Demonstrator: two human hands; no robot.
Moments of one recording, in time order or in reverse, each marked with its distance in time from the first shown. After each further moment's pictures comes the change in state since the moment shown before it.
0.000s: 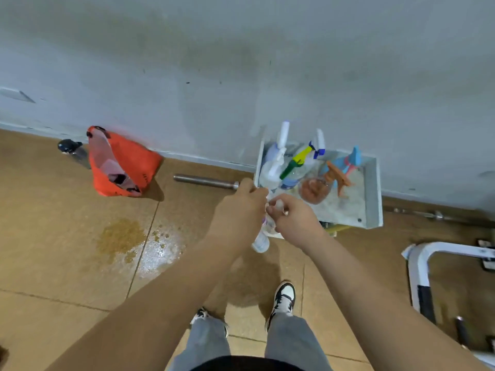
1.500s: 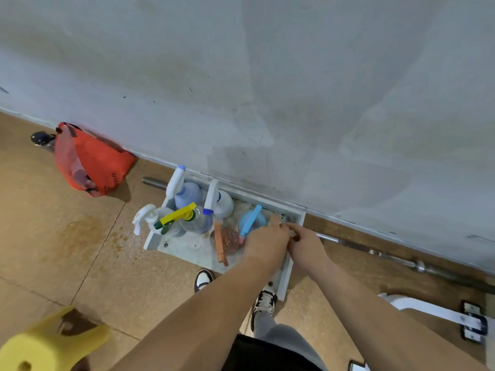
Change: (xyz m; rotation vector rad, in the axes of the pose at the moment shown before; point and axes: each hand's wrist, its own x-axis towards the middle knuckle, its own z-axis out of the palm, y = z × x) left_hand 0.255 0.286 0.162 0.171 -0.445 -0.118; right_hand 0.190 0.189 -0.275 -0.064 -0.176 0.157
